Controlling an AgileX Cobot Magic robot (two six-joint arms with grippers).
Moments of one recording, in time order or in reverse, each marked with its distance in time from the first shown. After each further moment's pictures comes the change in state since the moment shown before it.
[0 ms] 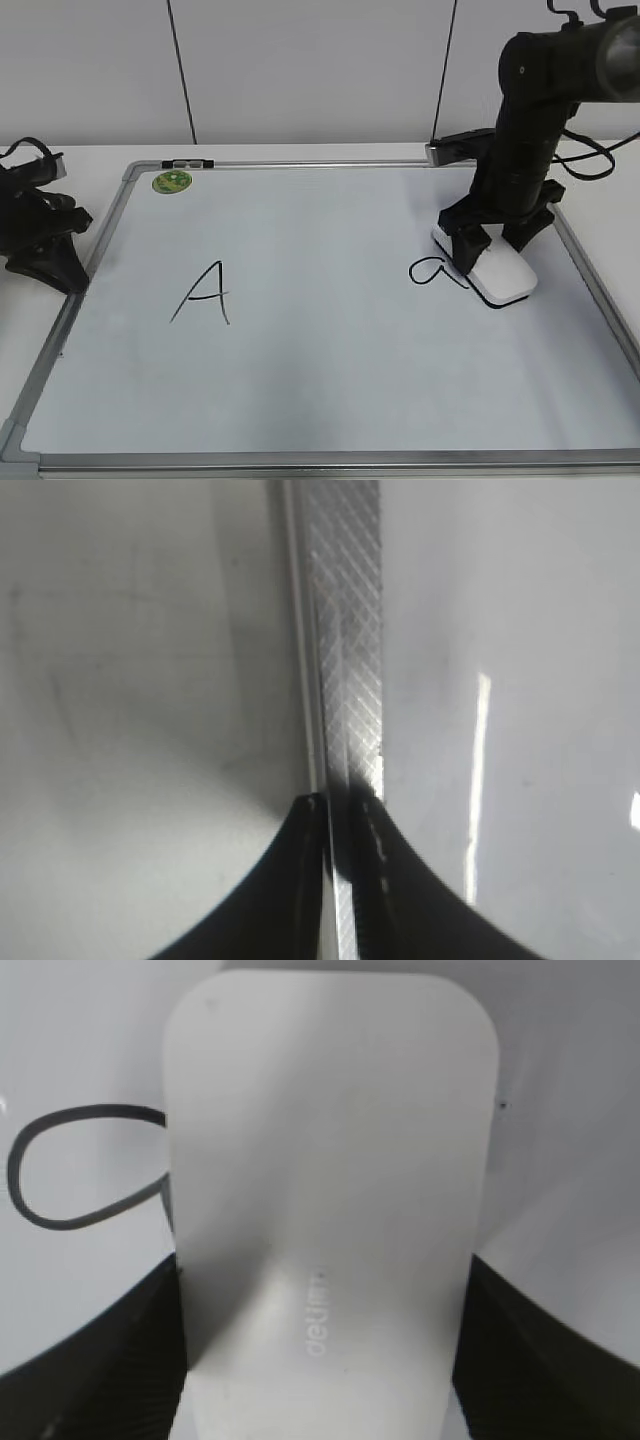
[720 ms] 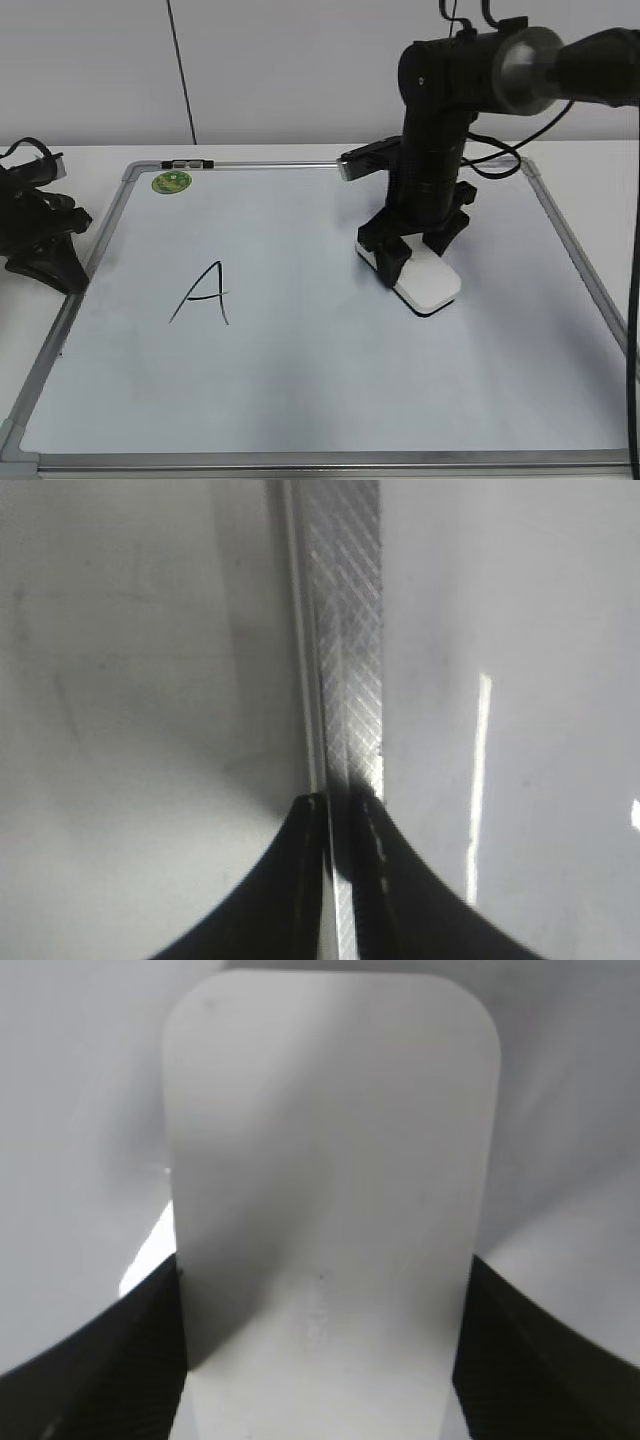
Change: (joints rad) left arm 0.000 0.000 0.000 0.002 -0.002 0.000; right arm 0.186 0.079 -0.137 -0.004 0.074 0.018
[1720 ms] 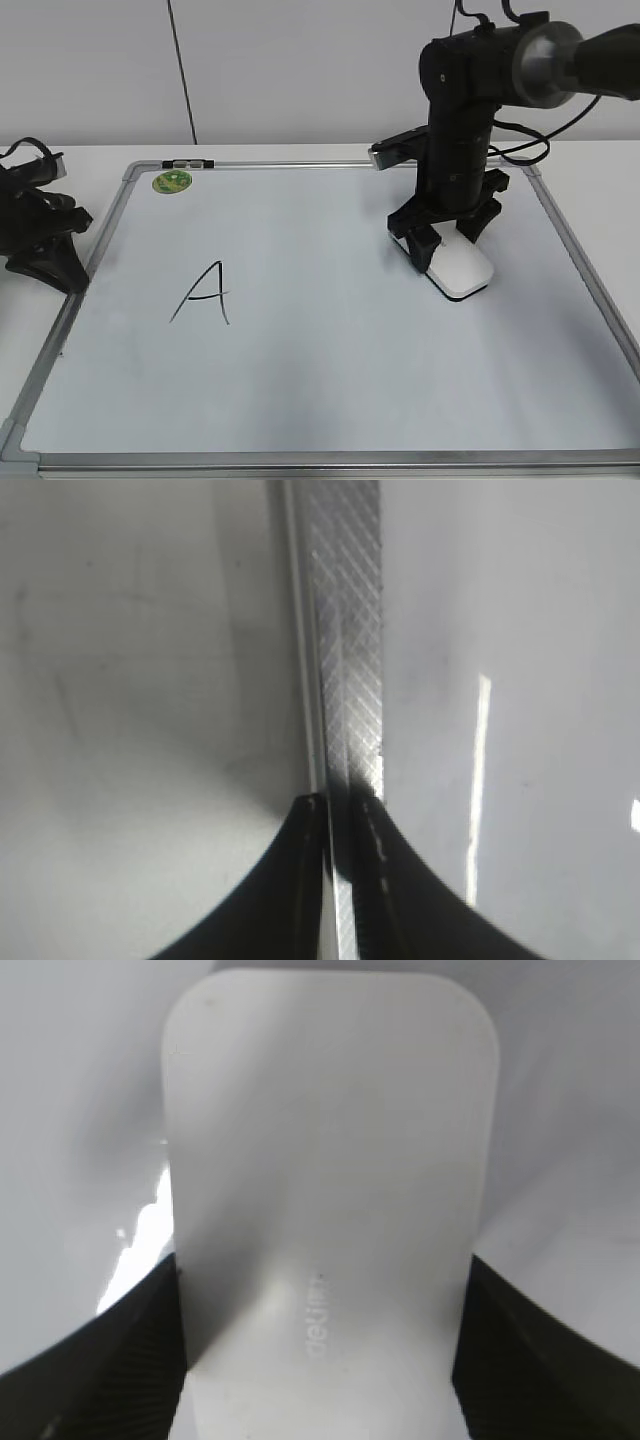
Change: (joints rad) left arm 0.000 0.000 0.000 0.000 -0.002 0.000; right arm -0.044 0.004 -0.015 -0.115 0.004 0.084
